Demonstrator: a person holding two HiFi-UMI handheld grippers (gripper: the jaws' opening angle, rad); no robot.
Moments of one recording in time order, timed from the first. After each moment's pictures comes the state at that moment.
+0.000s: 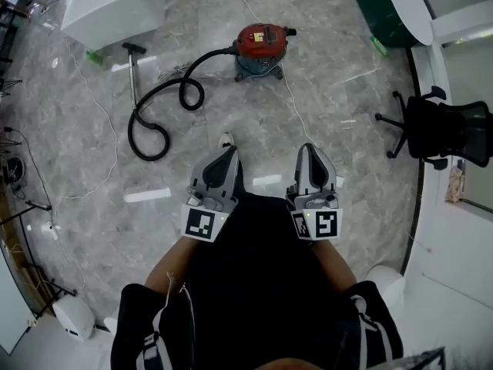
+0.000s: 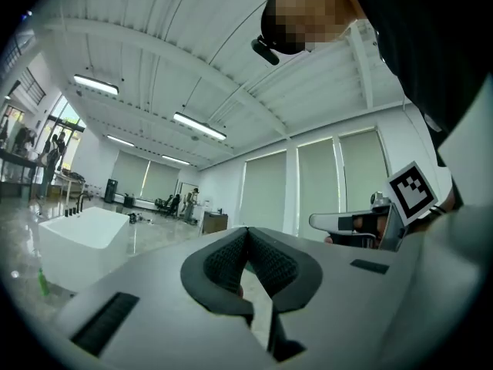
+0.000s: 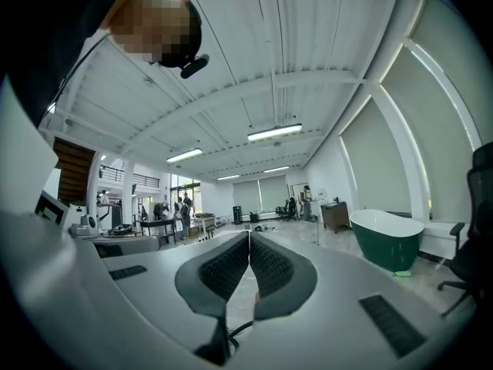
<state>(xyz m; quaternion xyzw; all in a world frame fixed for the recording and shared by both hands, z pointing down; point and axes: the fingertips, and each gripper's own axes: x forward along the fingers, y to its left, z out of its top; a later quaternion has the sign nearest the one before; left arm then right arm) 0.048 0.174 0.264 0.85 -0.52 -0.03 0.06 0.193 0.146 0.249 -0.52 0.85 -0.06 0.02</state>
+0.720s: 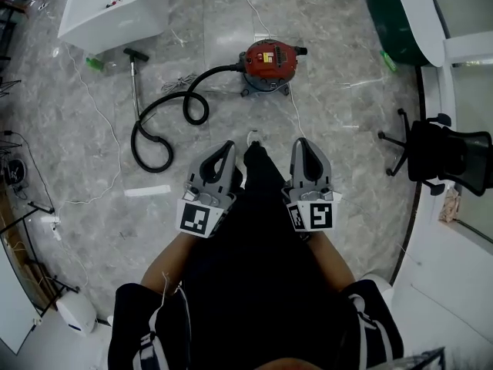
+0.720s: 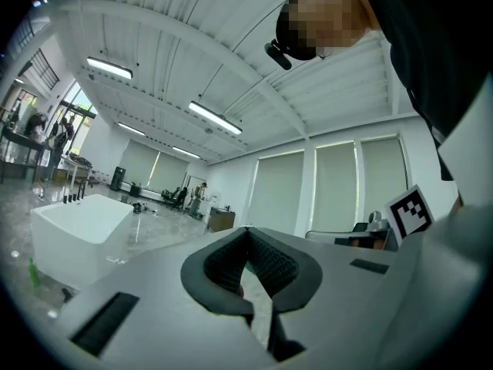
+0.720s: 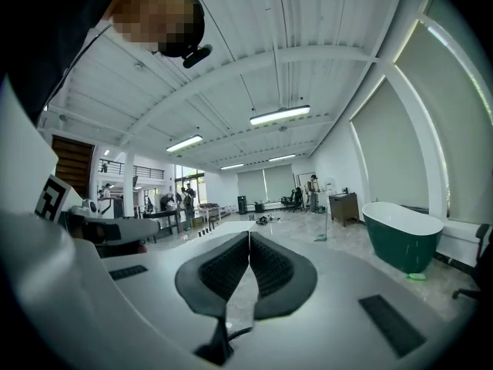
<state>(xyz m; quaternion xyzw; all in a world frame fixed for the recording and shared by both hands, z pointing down) -0.007 -0.017 0.271 0.84 -0.53 -0.05 0.11 0.134 -0.050 0.281 -0.50 0.86 -0.09 -0.02</state>
